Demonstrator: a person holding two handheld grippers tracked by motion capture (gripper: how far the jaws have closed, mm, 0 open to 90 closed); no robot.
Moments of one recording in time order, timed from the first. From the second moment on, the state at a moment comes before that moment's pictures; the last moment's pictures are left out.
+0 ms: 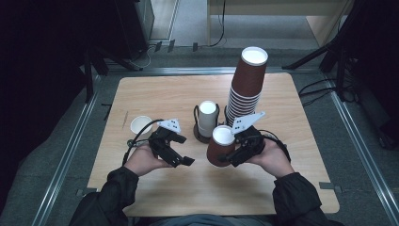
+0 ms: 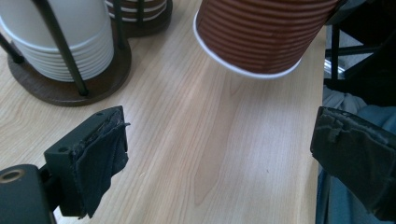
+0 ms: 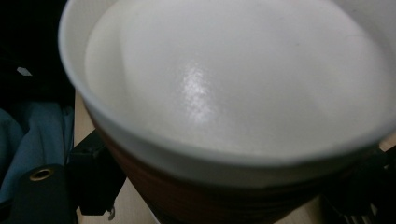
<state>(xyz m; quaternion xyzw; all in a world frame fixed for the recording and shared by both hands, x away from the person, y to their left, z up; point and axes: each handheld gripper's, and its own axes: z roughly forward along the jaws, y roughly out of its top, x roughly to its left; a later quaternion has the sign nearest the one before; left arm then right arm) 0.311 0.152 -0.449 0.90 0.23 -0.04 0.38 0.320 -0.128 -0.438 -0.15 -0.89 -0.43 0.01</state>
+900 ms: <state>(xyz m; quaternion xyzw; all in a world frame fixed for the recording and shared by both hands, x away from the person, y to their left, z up) 0.309 0.125 -0.471 0.90 0.17 -0.09 0.38 0.318 -0.109 -0.469 -0.13 -0.85 -0.51 0.06</state>
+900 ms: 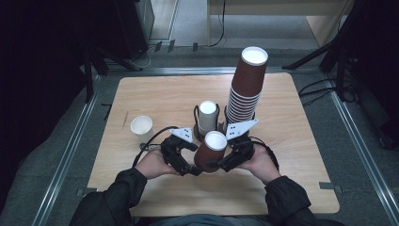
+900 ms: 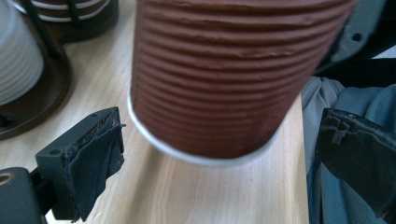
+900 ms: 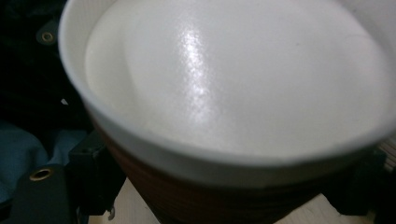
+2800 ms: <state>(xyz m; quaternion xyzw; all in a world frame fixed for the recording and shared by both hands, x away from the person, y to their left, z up) 0.311 0.153 -0.457 0.92 0.17 -0.06 0.35 0.307 -0.116 -0.464 -0.14 -0.89 -0.44 0.03</state>
